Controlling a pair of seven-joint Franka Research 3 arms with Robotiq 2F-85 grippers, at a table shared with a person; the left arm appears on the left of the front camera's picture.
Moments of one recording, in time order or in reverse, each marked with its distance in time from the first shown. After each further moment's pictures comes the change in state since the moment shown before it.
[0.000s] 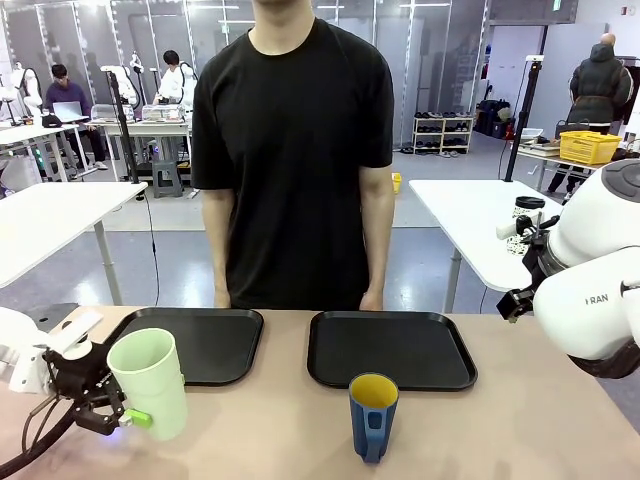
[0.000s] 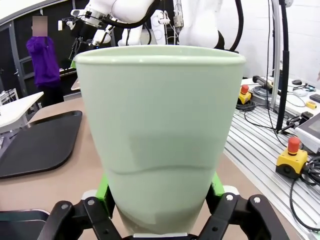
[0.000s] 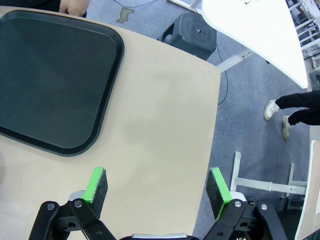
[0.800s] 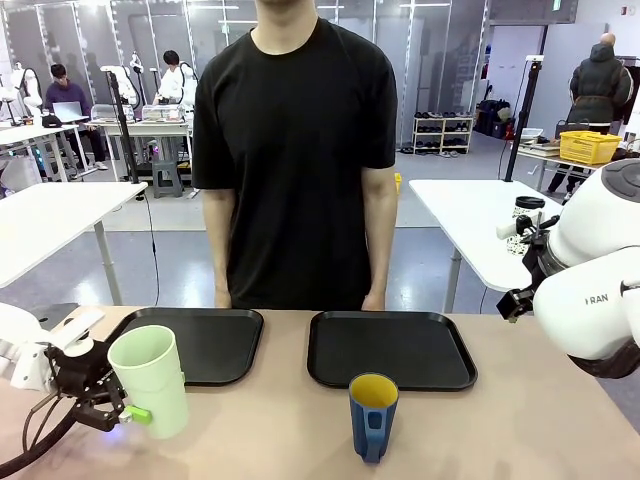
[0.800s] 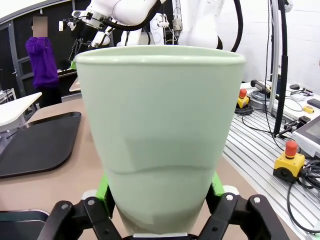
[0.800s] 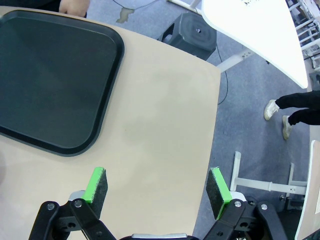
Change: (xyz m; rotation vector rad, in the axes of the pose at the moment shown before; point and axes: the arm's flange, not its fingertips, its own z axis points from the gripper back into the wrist) left arm 0.000 0.005 0.002 -0.009 -0.015 0.019; right arm 0.000 0.000 0.000 0.000 0.000 0.000
